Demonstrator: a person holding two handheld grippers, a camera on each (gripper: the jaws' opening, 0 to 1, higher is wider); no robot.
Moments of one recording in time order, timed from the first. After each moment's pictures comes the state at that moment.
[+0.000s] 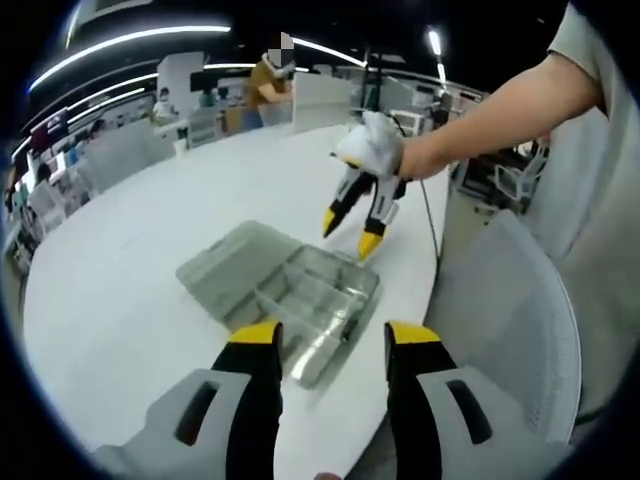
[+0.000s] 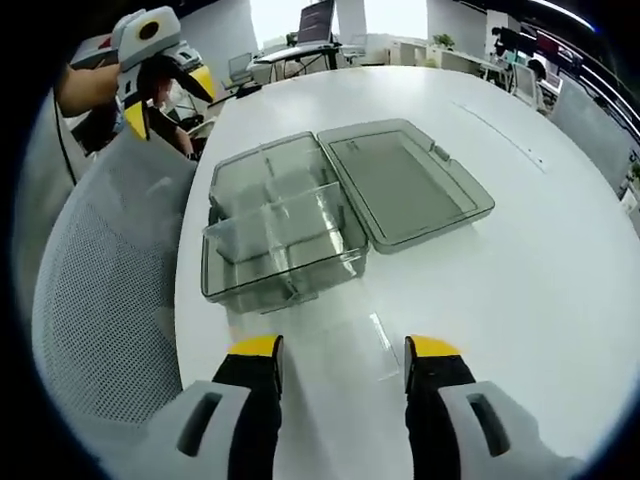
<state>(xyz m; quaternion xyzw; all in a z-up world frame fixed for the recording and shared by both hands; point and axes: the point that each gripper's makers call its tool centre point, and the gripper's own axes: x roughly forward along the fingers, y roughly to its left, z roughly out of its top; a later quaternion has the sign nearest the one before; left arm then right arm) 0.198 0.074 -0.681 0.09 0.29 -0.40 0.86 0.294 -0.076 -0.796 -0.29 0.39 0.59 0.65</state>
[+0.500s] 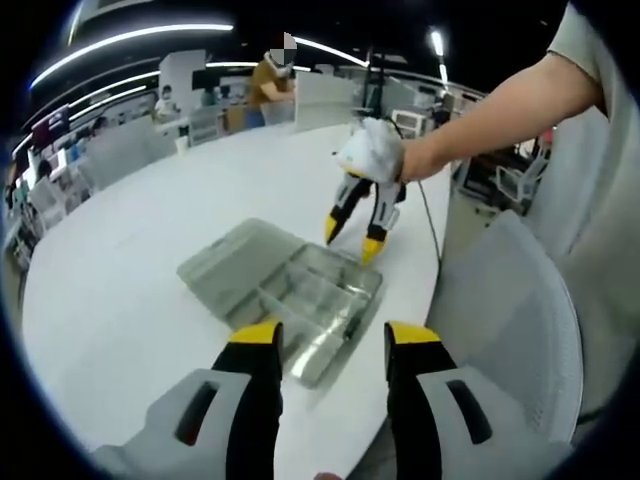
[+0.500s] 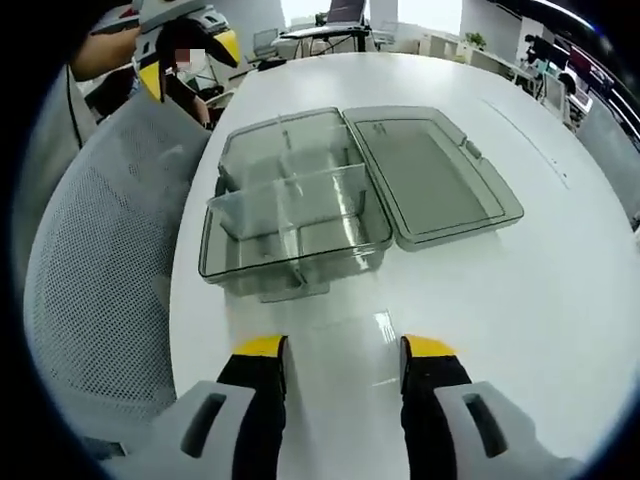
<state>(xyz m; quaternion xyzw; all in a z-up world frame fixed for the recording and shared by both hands) 0.200 0.075 -0.684 0.09 0.29 -0.40 0.86 0.289 -0.077 -0.809 -0.35 0.38 0.61 0.61</state>
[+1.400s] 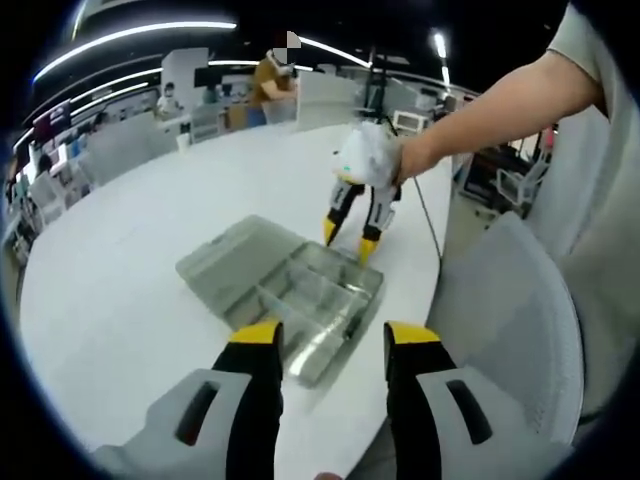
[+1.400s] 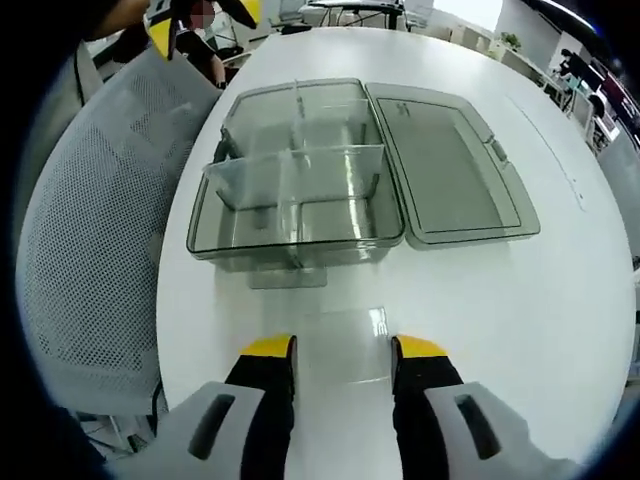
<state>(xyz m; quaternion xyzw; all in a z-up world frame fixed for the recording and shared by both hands) 0.200 0.075 -0.687 0.08 0.29 -0.40 0.86 0.294 -0.080 -0.816 -0.43 0.38 0.60 0.55</state>
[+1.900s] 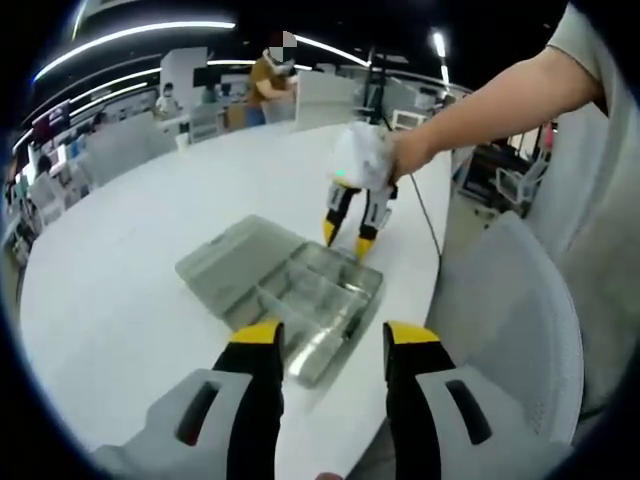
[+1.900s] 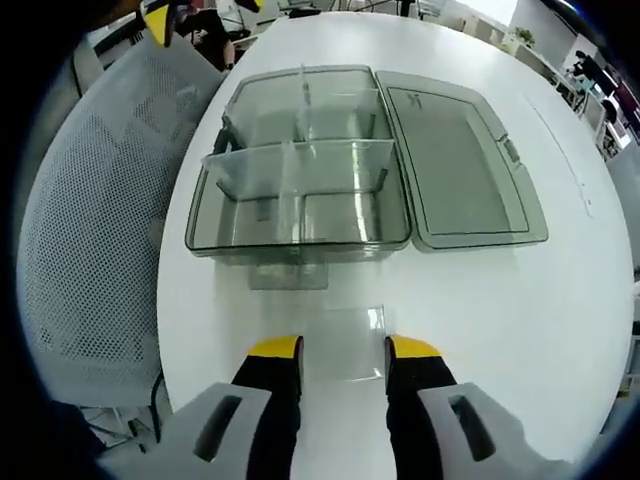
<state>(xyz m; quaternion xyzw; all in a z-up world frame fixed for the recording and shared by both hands) 0.198 0.077 -0.688 0.08 0.30 -0.40 0.86 0.293 -0.080 -0.817 -0.46 0.40 0.60 0.52</state>
